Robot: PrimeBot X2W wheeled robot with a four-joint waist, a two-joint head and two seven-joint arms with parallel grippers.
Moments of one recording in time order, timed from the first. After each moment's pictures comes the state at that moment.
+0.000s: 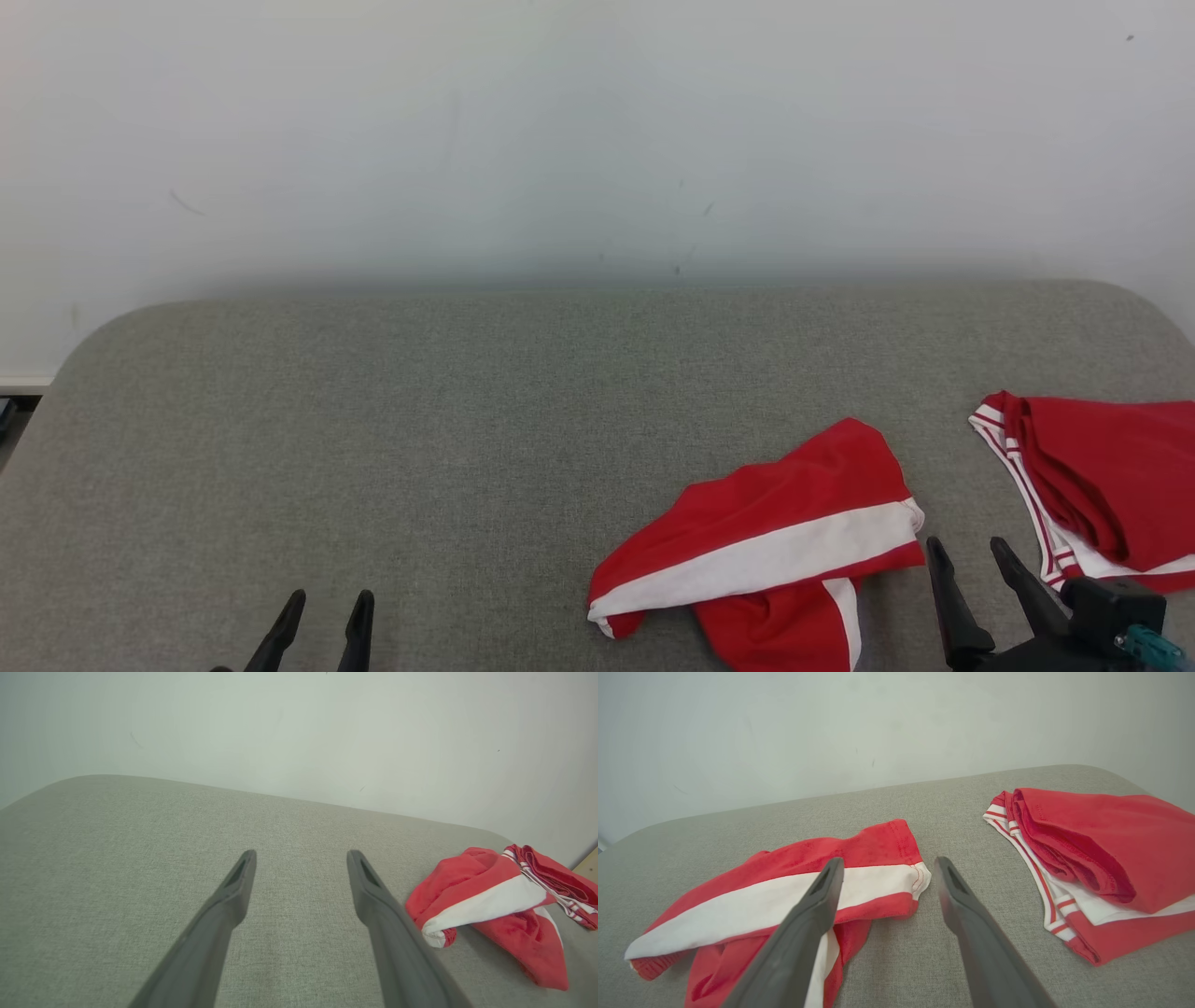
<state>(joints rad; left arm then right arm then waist) 0.09 0.32 -0.40 0.09 -0.50 0.03 -0.24 0.09 -0.05 -0.12 0.18 0.27 0.13 -0.04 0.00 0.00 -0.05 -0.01</state>
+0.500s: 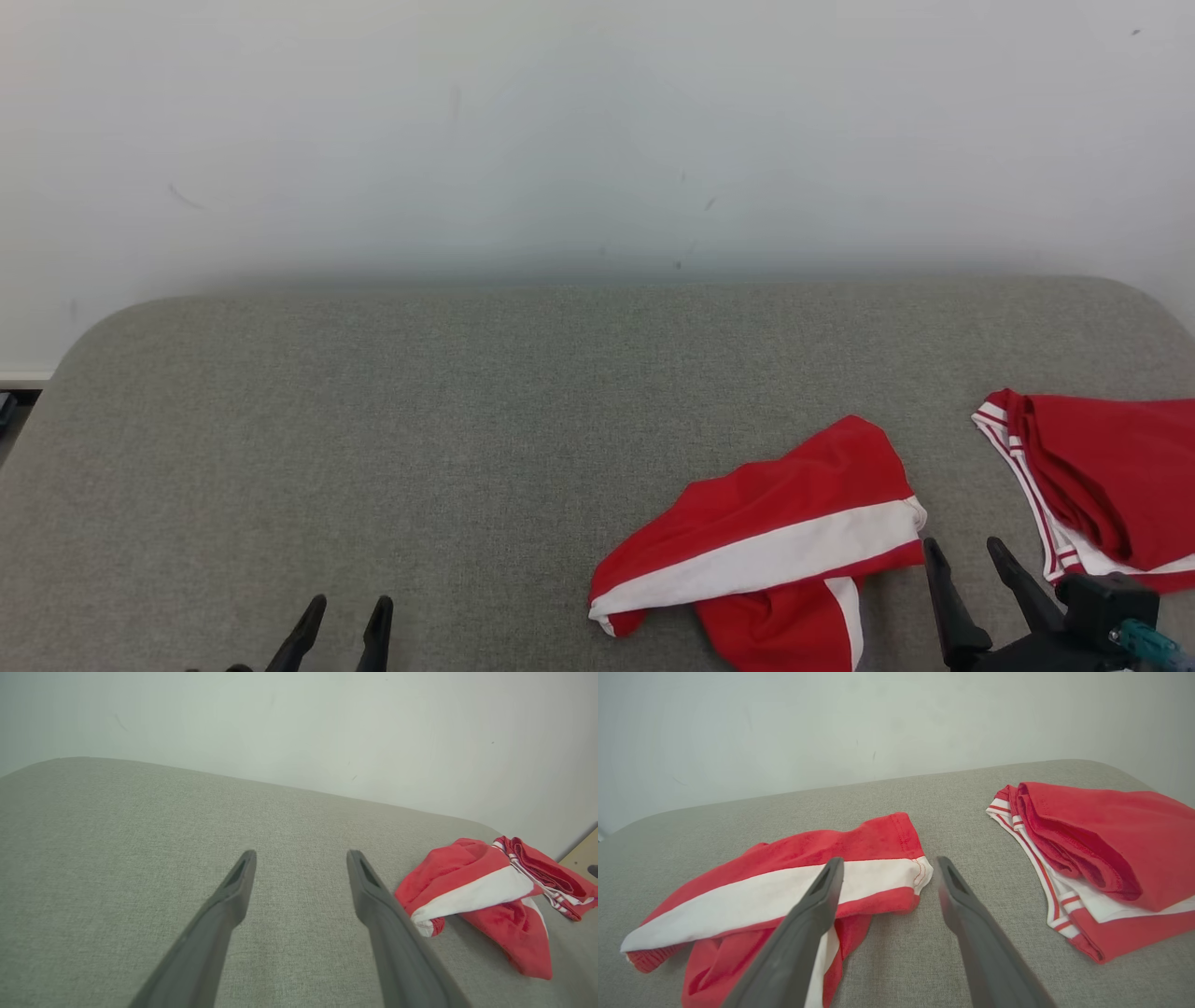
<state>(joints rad) 0.08 0.31 -0.42 0.09 -0.52 0.02 -0.21 0.09 -0.05 -0.12 0.18 0.25 0.13 -0.02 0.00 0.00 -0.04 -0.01</state>
